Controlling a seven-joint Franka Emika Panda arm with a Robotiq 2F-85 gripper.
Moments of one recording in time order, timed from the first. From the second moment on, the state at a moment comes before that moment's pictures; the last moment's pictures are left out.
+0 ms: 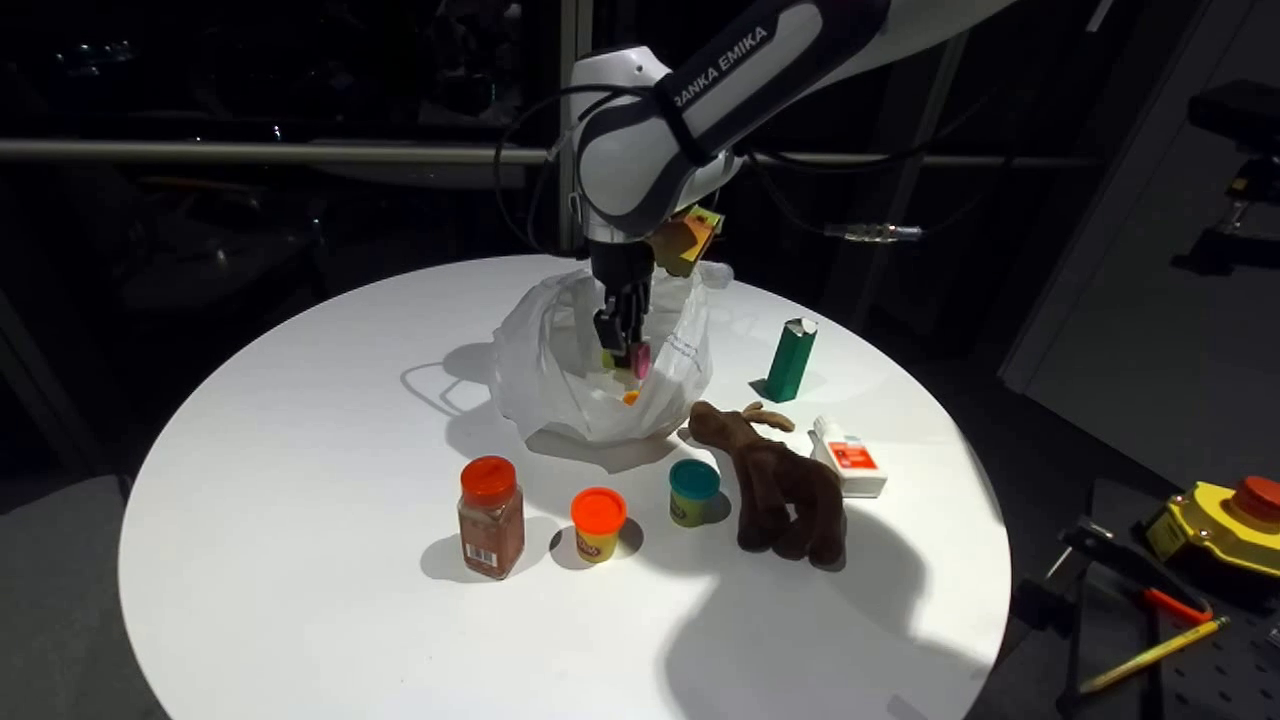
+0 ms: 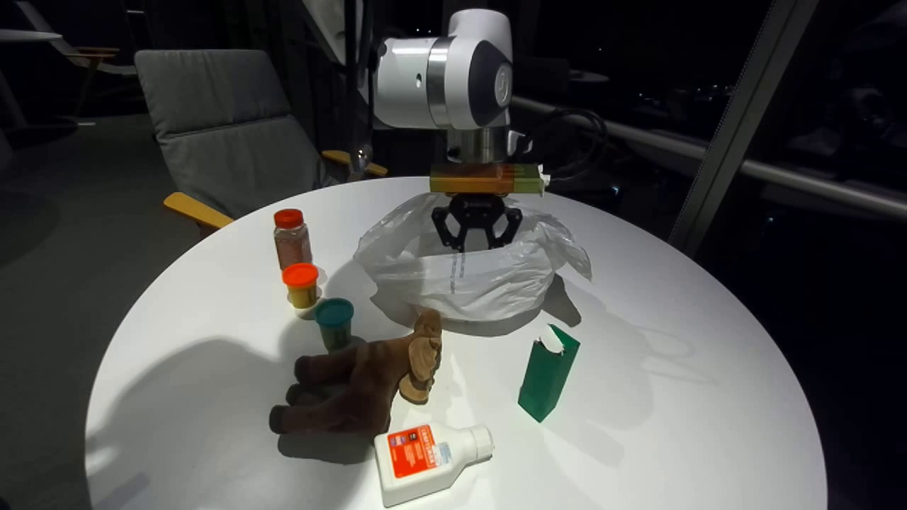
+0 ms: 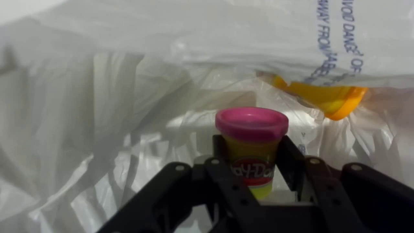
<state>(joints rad) -0.01 0.97 0.02 -1.30 -0.21 2.22 -0.28</state>
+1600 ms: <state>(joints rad) 0.12 0.56 0.09 -1.85 -0.21 1.86 -0.19</state>
